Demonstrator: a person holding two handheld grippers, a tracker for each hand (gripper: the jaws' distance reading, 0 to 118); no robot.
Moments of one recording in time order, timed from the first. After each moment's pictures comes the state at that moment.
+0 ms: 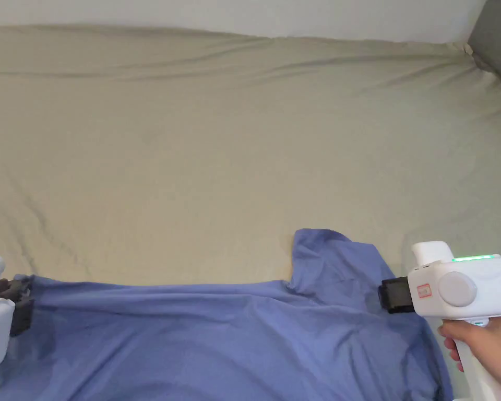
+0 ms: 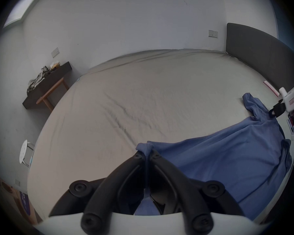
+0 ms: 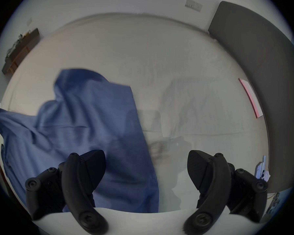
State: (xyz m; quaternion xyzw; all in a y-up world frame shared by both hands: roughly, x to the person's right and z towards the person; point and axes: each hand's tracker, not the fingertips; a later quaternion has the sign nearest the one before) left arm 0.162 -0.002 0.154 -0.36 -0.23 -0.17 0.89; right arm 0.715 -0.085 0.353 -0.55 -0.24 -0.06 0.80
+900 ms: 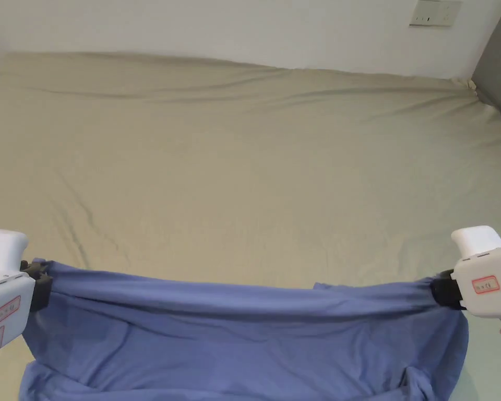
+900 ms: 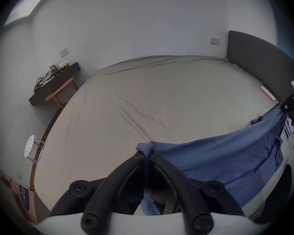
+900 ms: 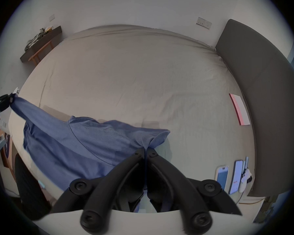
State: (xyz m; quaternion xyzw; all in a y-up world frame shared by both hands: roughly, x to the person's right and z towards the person) left arm 0.112 0.056 0.214 -0.34 -0.21 -0.16 0.90; right arm 0.640 0.074 0.456 -0.52 -0.17 -0.03 0.84
